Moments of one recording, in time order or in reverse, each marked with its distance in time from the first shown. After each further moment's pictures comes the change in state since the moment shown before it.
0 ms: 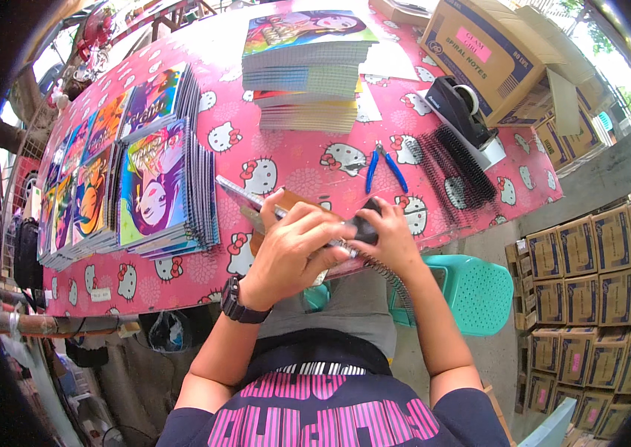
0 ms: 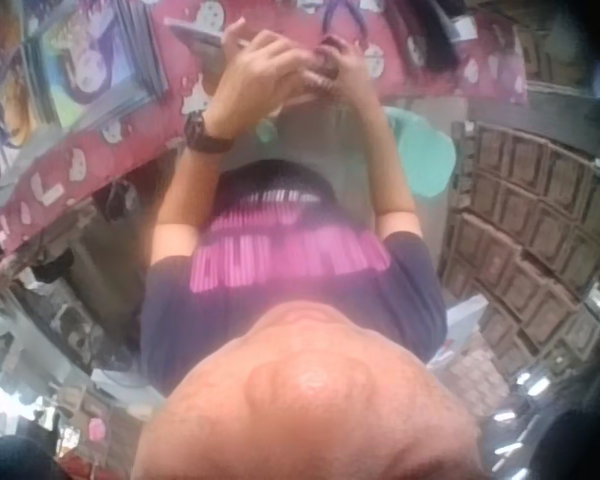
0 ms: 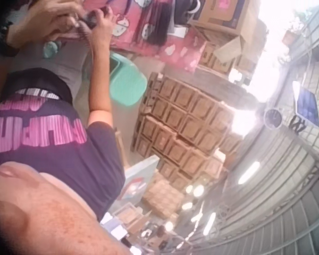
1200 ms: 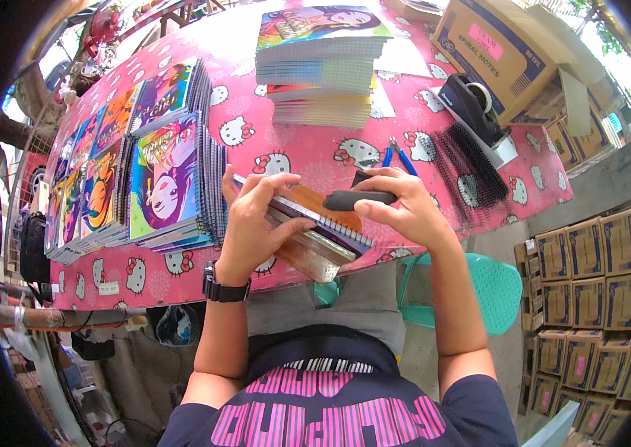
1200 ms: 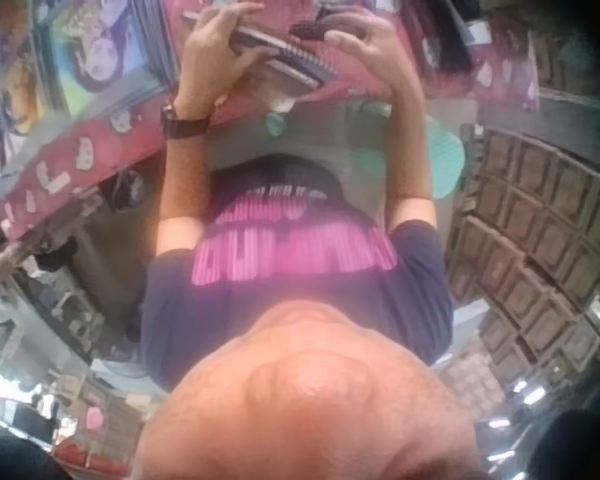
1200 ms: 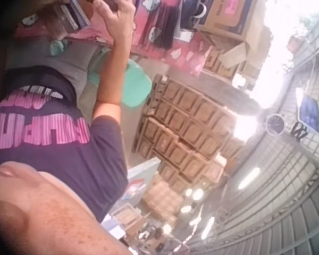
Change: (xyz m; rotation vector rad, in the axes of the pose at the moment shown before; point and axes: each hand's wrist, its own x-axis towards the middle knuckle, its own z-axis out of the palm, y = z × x) left_hand -0.006 -0.037 -0.037 0.080 0.175 -0.201; right_hand 0.057 -0.056 -0.076 0.493 -0.149 -0.047
